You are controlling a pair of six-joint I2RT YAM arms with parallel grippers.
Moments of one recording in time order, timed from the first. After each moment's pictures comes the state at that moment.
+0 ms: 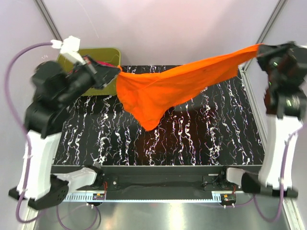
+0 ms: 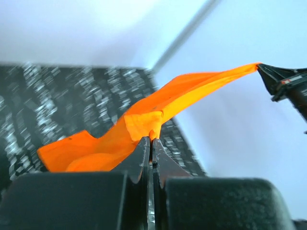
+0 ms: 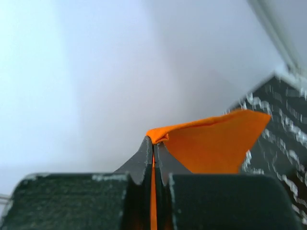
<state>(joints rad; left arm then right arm) -0.39 1.15 1.84 -0.75 0.23 -0.59 -0.13 1.27 1.82 -0.61 0.11 0.82</state>
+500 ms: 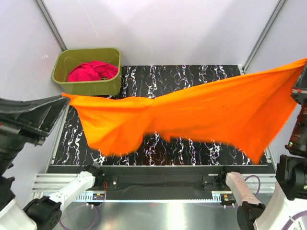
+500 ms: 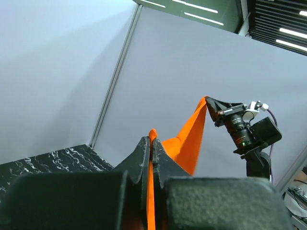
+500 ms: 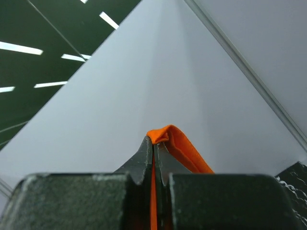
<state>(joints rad) -0.39 0.82 2.03 -0.69 0.37 -0.67 -0.13 0.83 1.88 -0.52 0.26 0.73</state>
